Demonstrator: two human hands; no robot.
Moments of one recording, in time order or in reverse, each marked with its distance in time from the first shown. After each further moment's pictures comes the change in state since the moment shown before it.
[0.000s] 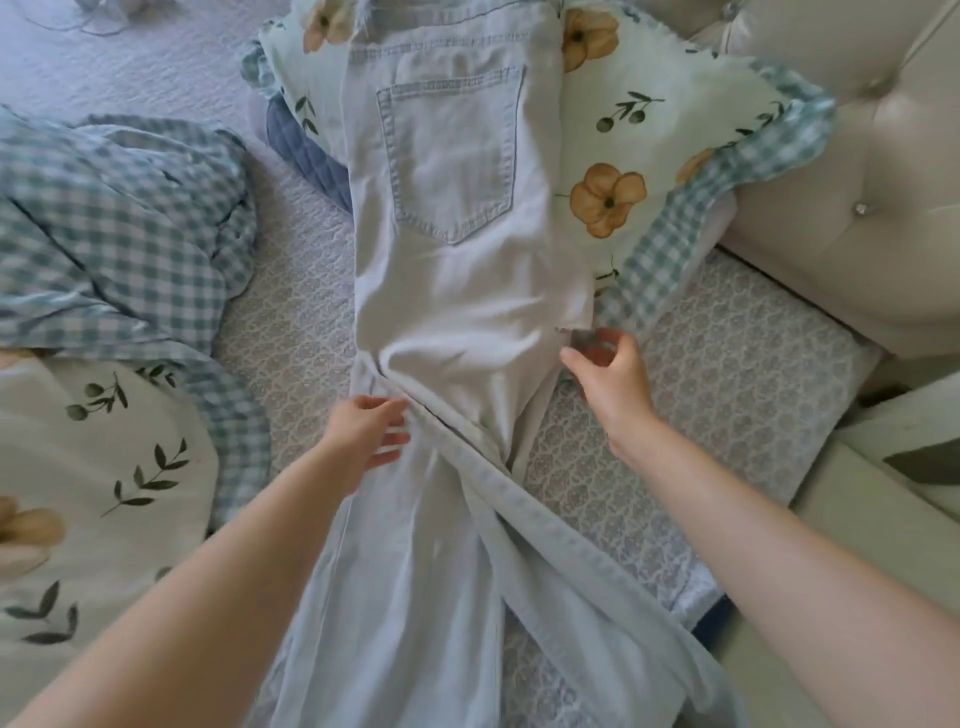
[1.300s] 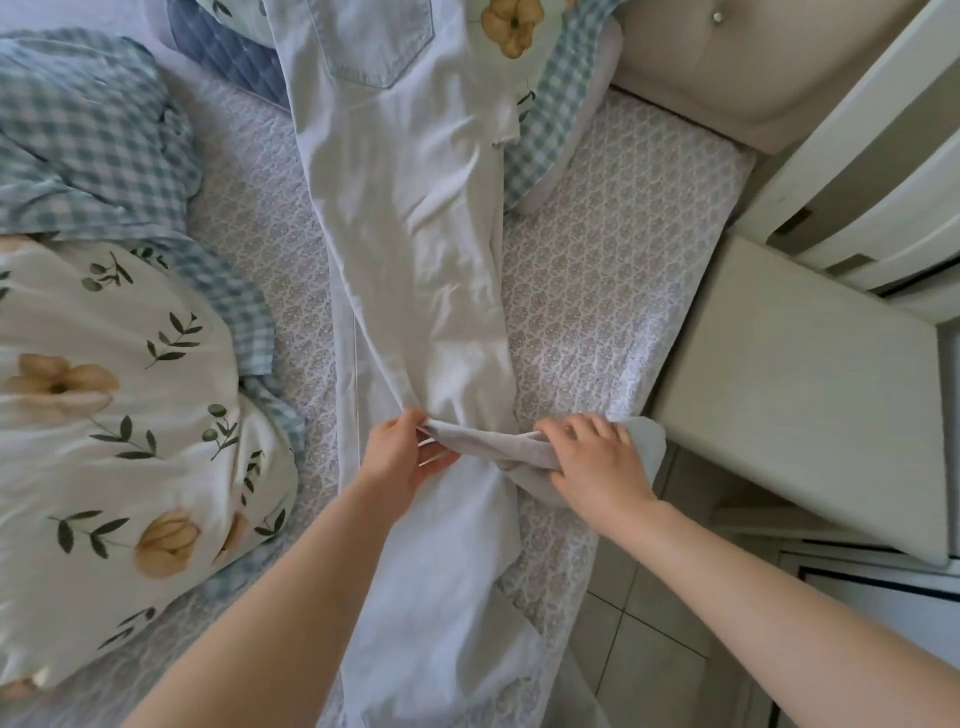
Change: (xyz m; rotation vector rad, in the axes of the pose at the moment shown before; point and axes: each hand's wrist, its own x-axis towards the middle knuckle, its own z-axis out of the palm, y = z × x) left_hand -0.142 -0.180 -0.018 -0.283 -0.246 -0.130; right_hand -0.298 0.153 -0.020 -1.296 -0.195 -0.270
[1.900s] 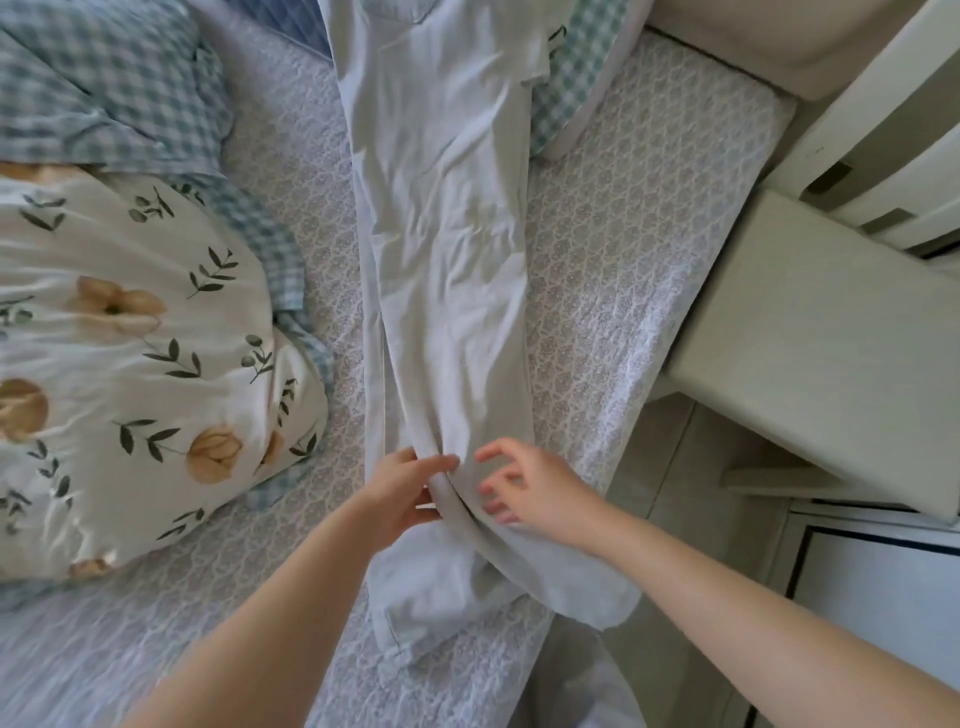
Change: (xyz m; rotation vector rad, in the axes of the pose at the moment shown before) left_hand -0.059 -0.061 -0.062 0.297 -0.071 -0.237; right_hand -0.066 -0.081 -0.001 1.026 -0.436 0.110
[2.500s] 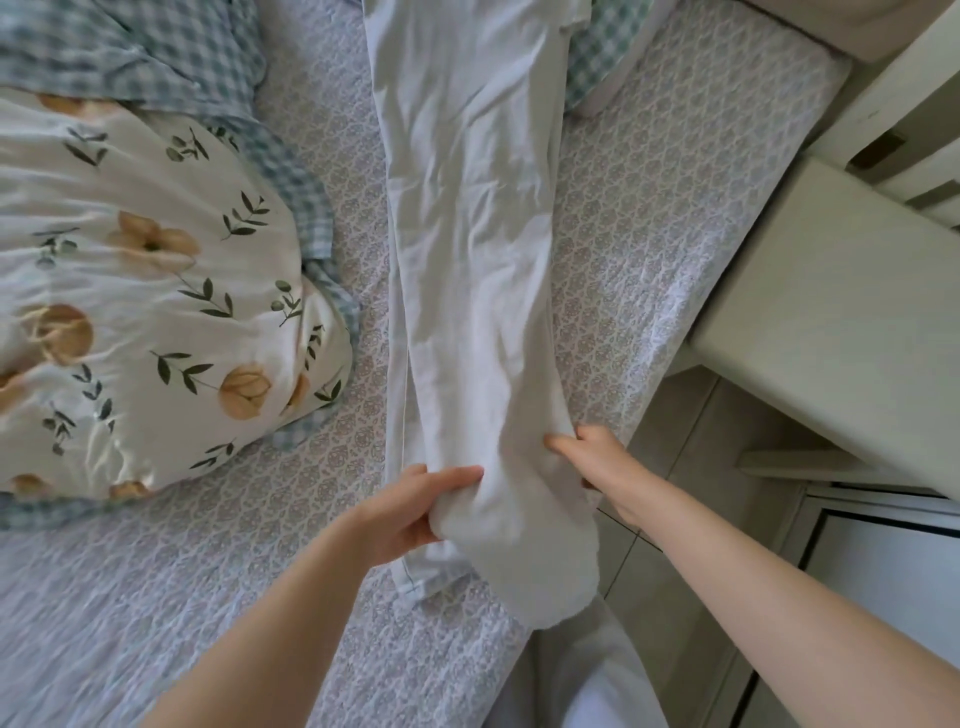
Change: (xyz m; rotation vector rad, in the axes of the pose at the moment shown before) left_hand -0.045 -0.052 -0.014 0.022 -0.239 -0.058; right_hand 0.010 0.059 -0.008 0.223 0.193 0.277
